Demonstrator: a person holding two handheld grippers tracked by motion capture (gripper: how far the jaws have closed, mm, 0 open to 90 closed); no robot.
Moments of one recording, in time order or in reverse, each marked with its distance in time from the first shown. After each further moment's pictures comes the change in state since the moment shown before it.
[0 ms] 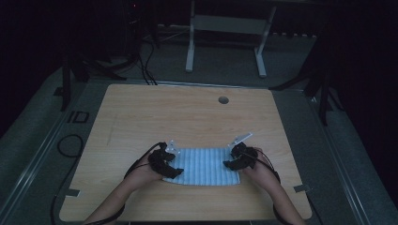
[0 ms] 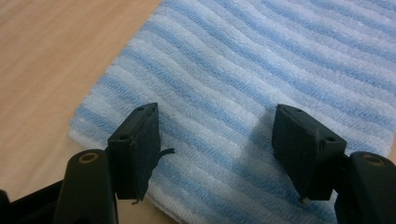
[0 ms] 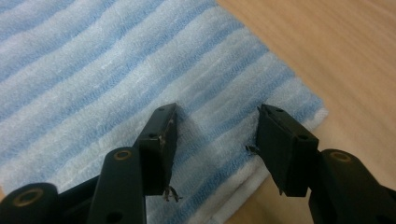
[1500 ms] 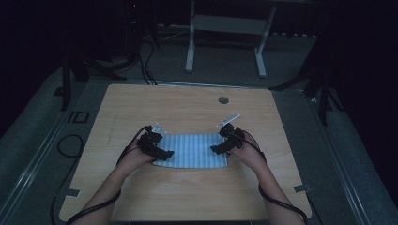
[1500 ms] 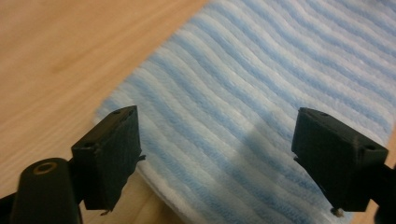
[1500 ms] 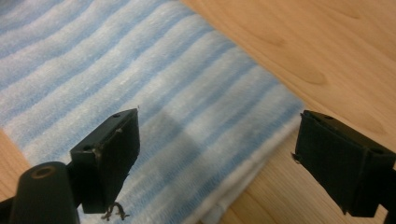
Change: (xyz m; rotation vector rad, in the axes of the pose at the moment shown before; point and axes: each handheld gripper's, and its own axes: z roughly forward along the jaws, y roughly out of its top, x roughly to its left) left arm 0.053 -0.002 -0.016 -0.077 0.111 -0.151; right arm -0.017 0.062 0.012 -0.051 -0.009 0.018
